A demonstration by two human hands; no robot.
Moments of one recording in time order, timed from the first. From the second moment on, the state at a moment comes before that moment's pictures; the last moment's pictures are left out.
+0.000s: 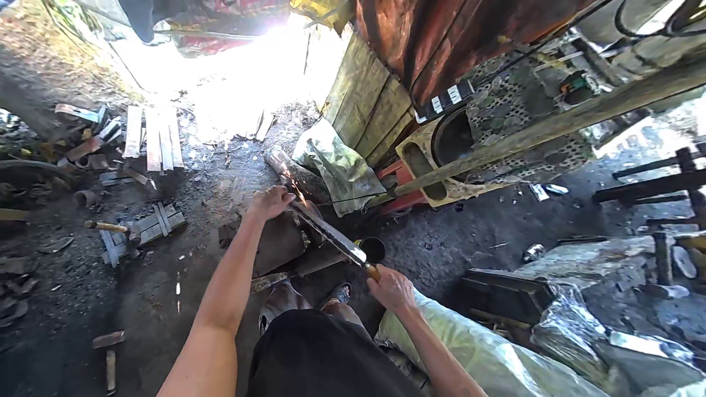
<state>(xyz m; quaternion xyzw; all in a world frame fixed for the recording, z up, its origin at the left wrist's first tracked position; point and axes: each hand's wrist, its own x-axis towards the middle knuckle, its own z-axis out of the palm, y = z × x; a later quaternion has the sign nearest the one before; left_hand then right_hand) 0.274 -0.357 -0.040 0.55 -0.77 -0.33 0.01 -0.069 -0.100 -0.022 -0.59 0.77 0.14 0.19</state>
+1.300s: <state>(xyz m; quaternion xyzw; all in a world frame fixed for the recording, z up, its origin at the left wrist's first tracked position) -0.001 -0.044 0.242 0.13 -0.80 -0.21 0.55 -0.330 -0.065 0.065 -0.59 0.69 -0.41 -0.09</state>
